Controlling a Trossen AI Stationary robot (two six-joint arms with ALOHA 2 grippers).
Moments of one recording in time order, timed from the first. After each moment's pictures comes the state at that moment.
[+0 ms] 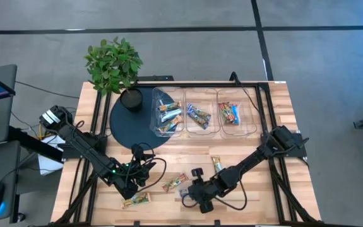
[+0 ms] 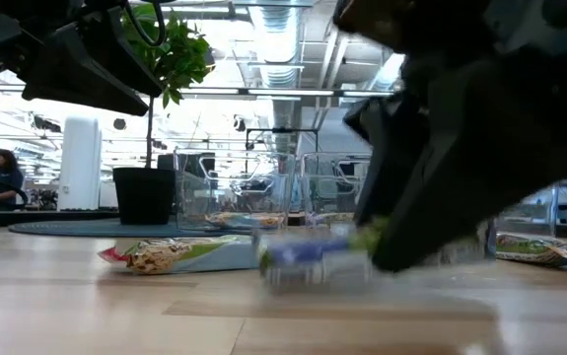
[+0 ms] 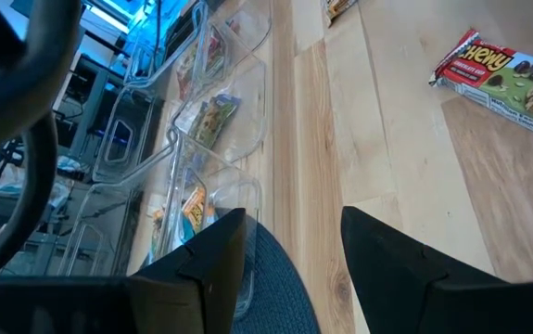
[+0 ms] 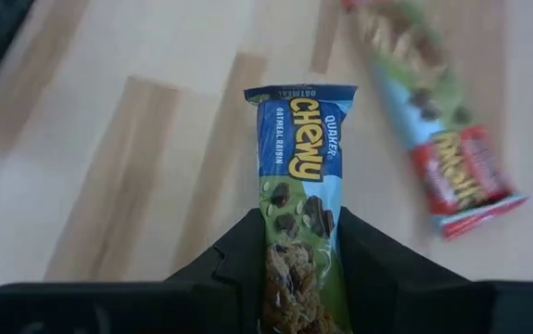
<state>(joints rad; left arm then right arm) -0.72 1.50 0.81 -0.35 -1.01 -0.13 0.59 2.03 1.23 -0.18 0.23 0.20</state>
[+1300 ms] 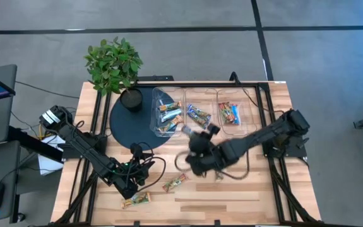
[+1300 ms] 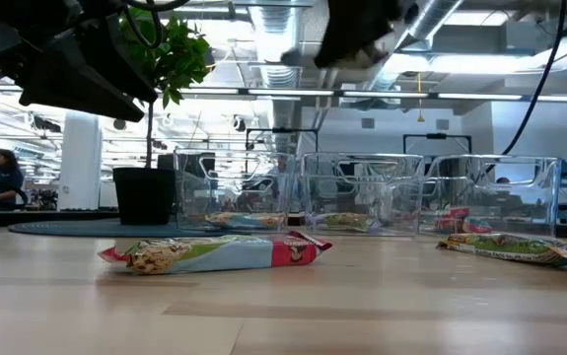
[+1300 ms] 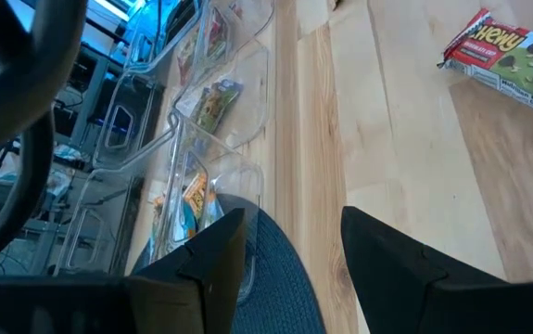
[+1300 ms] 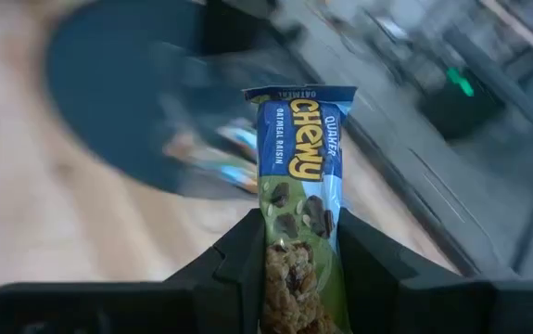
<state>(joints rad) -0.72 1.50 0.81 -0.41 -1.01 -0.18 0.39 1.79 1.47 -0.83 0.95 0.55</state>
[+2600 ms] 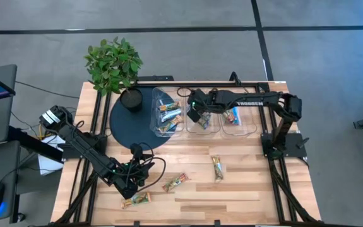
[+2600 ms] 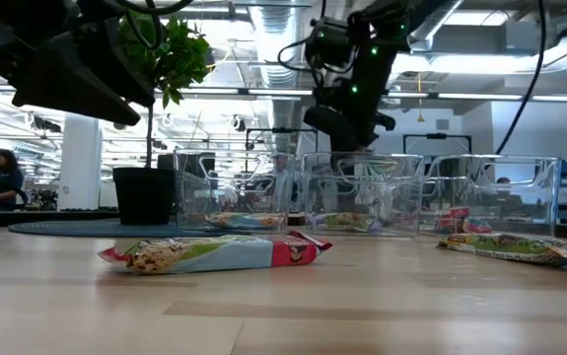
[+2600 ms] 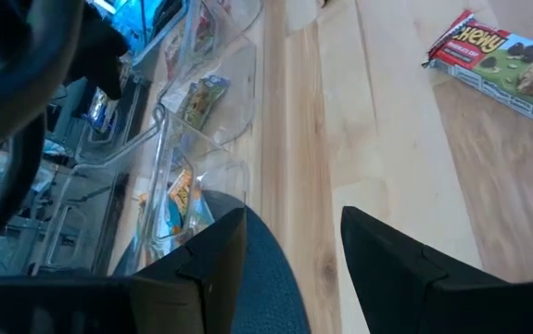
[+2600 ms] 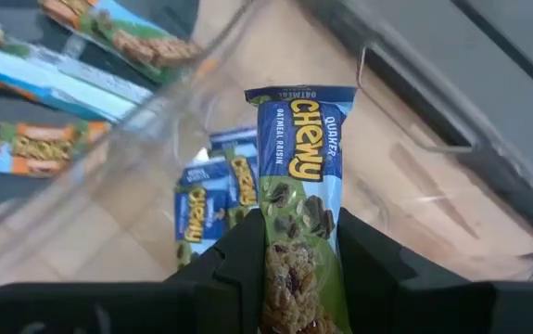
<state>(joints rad) -0.72 1.50 0.81 -0.41 -0.97 -0.20 -0.26 1.79 1.33 -0.69 0.41 0.36</state>
